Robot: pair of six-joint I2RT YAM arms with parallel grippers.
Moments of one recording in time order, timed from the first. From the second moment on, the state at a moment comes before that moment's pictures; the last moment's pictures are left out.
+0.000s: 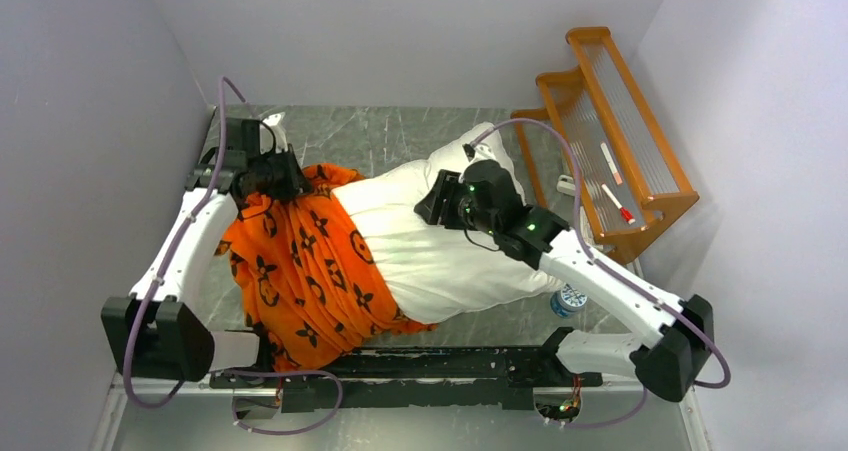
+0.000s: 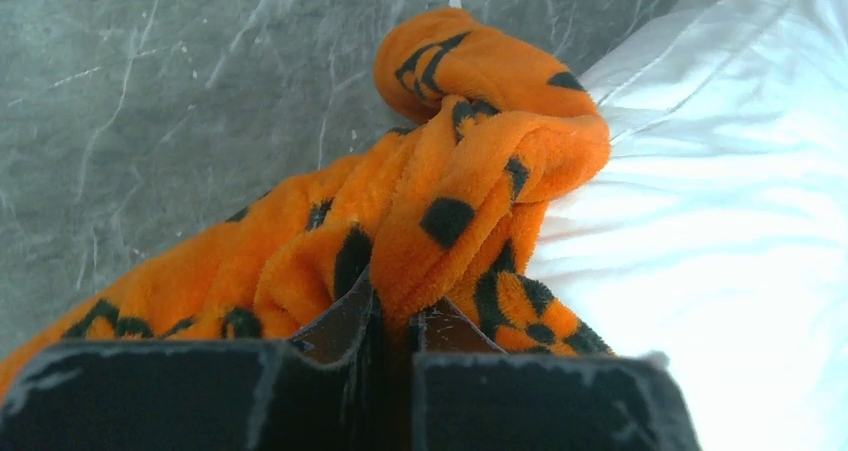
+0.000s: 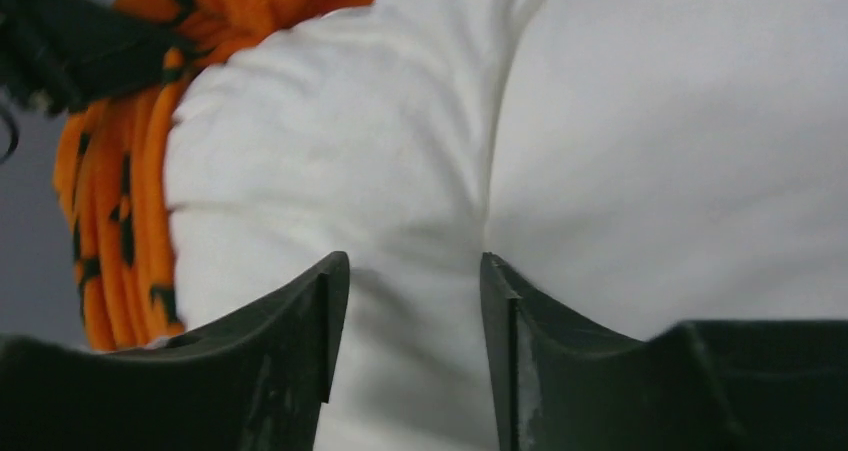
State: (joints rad) left arm -0.08 1.27 1.14 -0.66 0.32 -0.25; right arm 0.78 1.20 1.01 -0.34 0.09 0.72
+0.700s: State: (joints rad) left arm -0.19 1.98 2.05 -0.90 0.21 -0.15; right arm 0.79 0.87 0.72 -0.47 -0.21 0.77
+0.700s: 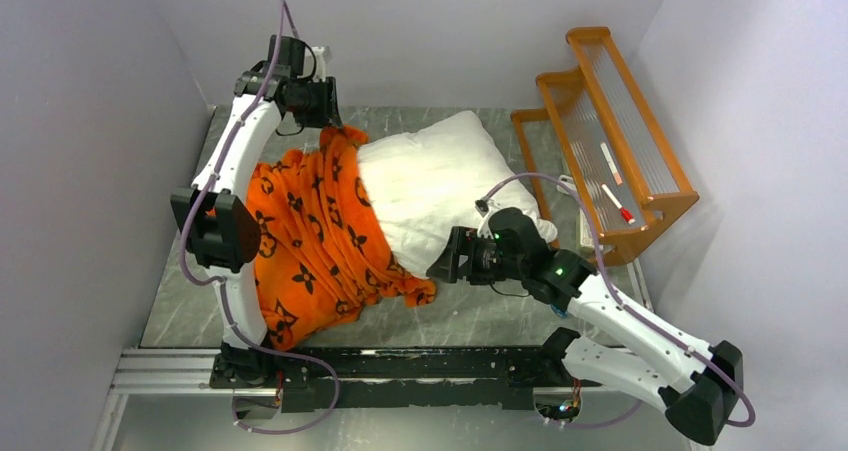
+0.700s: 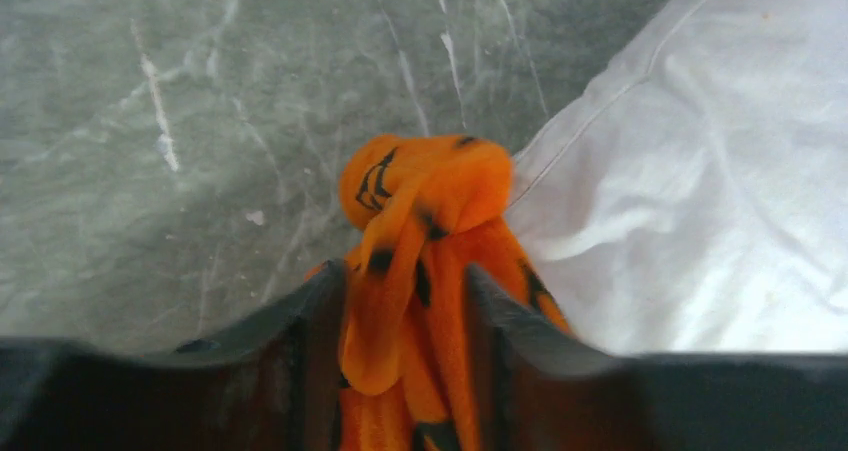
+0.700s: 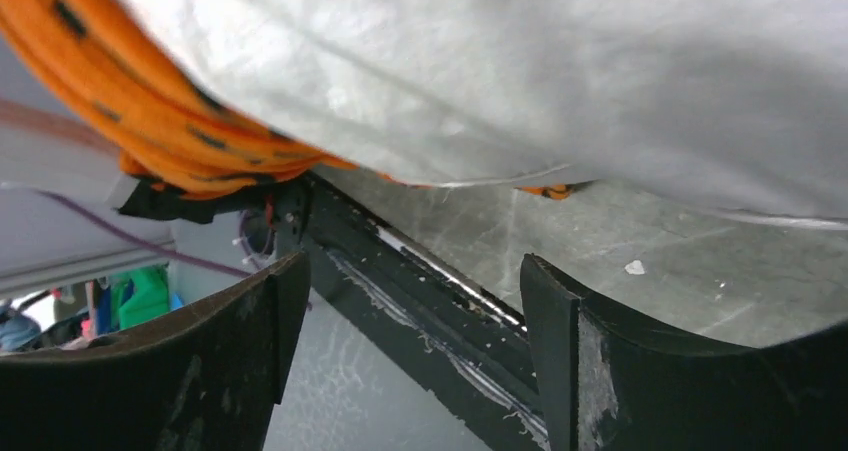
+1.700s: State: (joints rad) left arm -0.17 0.87 1.07 -0.94 0.10 -0.34; right arm 0.79 1.05 0.57 -0.06 0.12 1.21
